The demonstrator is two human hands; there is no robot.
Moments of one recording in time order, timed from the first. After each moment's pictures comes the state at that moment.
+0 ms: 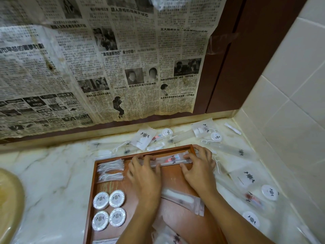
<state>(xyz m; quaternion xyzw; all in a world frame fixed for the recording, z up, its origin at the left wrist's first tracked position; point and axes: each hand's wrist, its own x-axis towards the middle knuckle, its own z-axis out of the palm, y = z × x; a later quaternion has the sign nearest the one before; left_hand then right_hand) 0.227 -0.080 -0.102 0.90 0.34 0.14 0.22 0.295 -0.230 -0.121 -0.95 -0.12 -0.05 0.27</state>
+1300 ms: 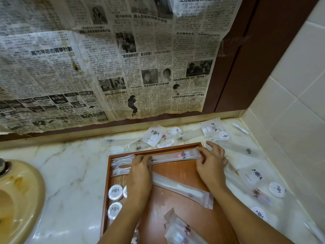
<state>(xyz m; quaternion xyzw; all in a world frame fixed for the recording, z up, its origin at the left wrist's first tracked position) 0.195 -0.022 -0.090 0.93 0.22 0.10 0.27 0.295 -0.229 -0.114 -0.95 -0.06 -0.07 0.31</state>
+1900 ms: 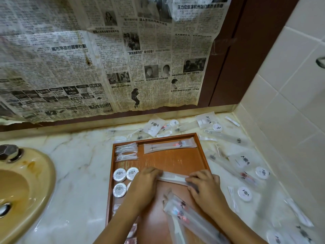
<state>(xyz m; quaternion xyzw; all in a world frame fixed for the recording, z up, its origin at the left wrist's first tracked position) 0.122 -0.037 -0.090 0.96 0.02 0.00 0.26 0.179 -0.268 -0.103 -0.94 -0.25 0.03 0.22</state>
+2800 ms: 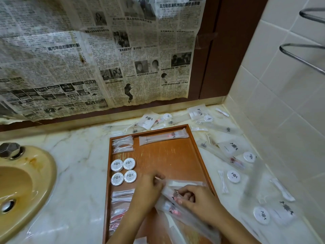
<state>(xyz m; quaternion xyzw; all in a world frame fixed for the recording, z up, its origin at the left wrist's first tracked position) 0.077 -0.094 -0.062 0.87 0.20 -0.06 0.44 0.109 -0.293 -0.073 -0.86 -0.17 0.27 0.39</state>
